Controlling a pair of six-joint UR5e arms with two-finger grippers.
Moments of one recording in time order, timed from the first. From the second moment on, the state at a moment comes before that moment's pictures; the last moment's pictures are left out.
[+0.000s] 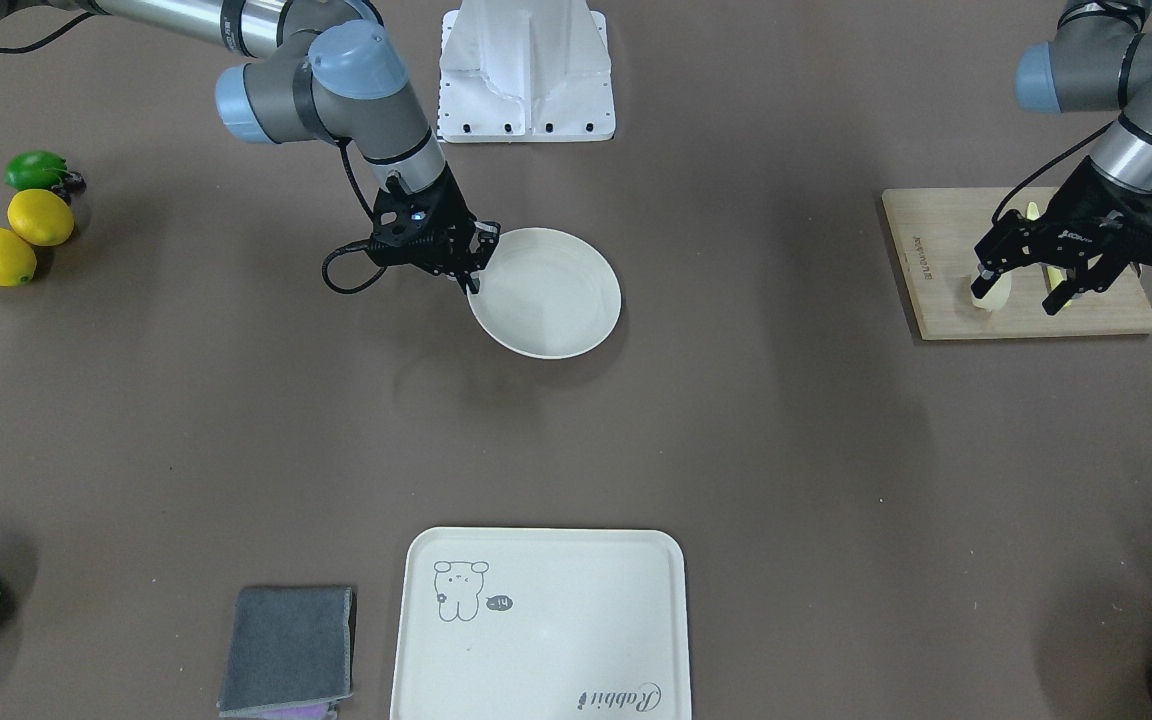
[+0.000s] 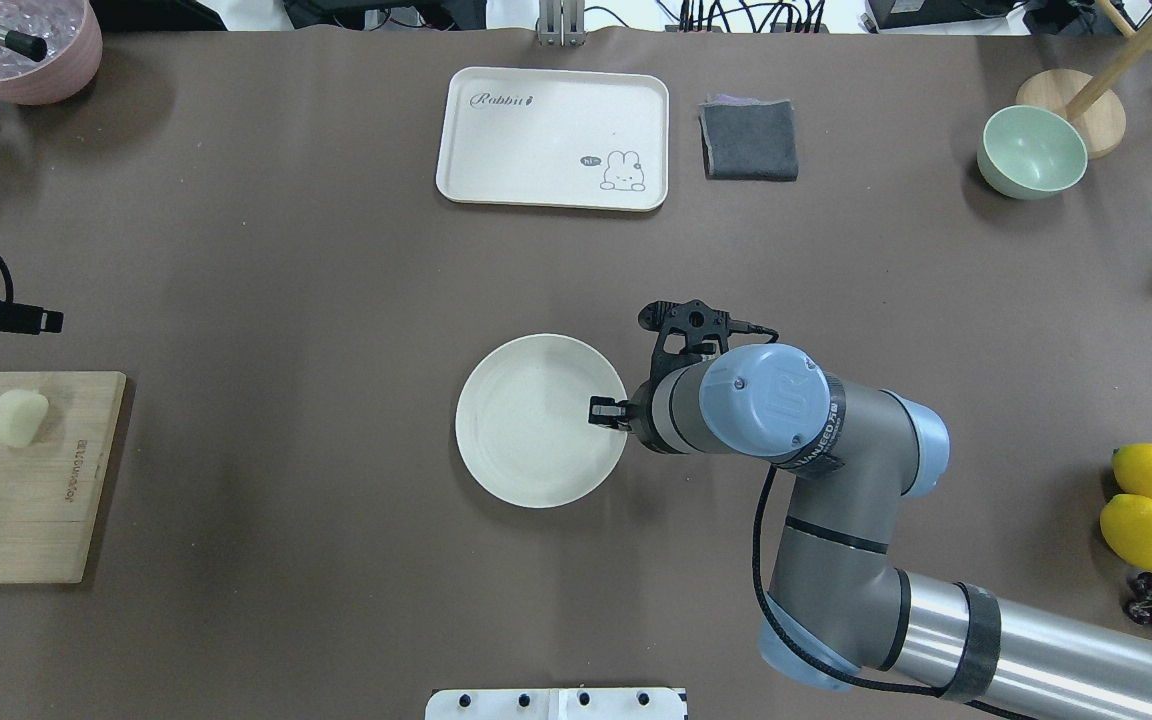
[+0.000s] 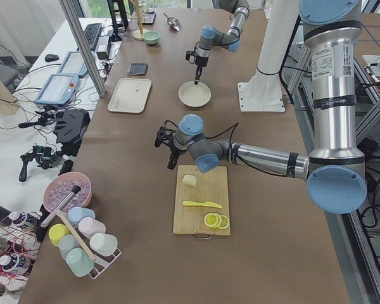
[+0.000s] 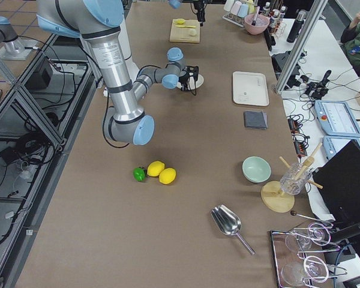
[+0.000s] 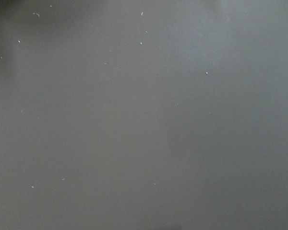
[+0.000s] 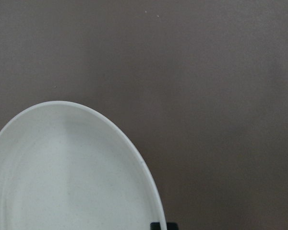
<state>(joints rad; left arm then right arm) -1.01 -1.45 -1.77 -2.41 -2.09 -0.79 0.41 -1.08 1.71 -1.17 1.70 1.42</state>
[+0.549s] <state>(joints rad) -1.01 -1.44 -1.77 -2.41 -2.09 -0.78 0.46 -1.05 1.65 -1.17 1.70 1.41</state>
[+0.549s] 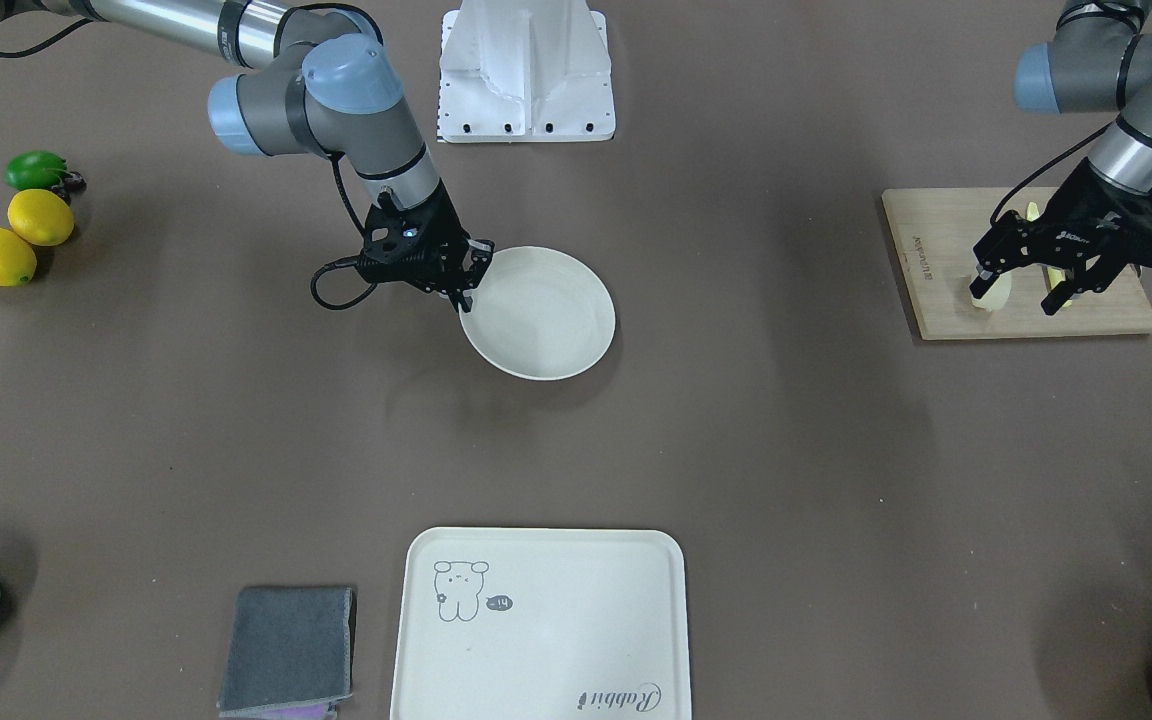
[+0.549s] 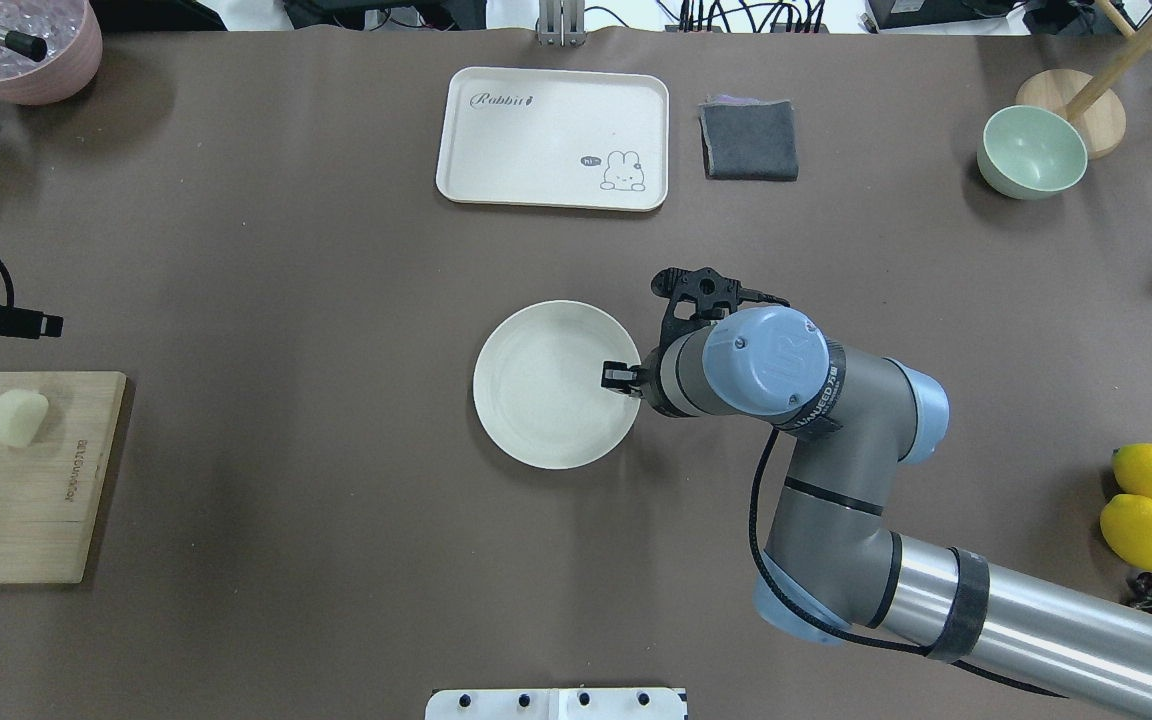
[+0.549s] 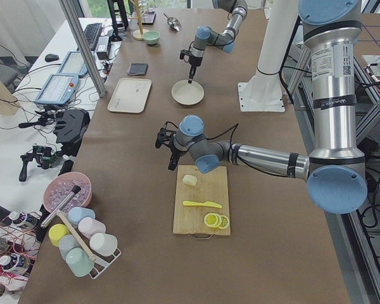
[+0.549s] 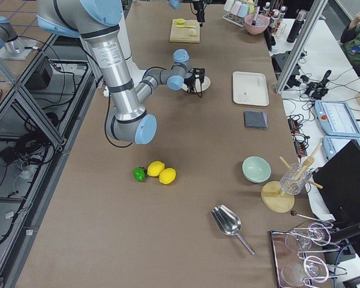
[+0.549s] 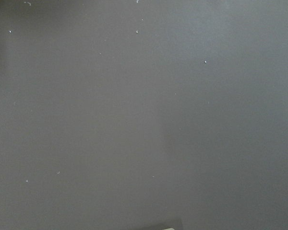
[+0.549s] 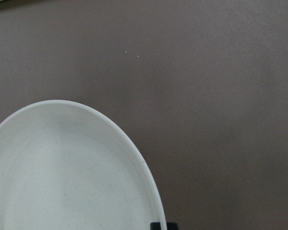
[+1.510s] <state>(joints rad) -1.00 -1.39 -1.77 -2.45 -2.09 -0.77 0.52 -1.01 1.64 -1.18 1.79 1.47</state>
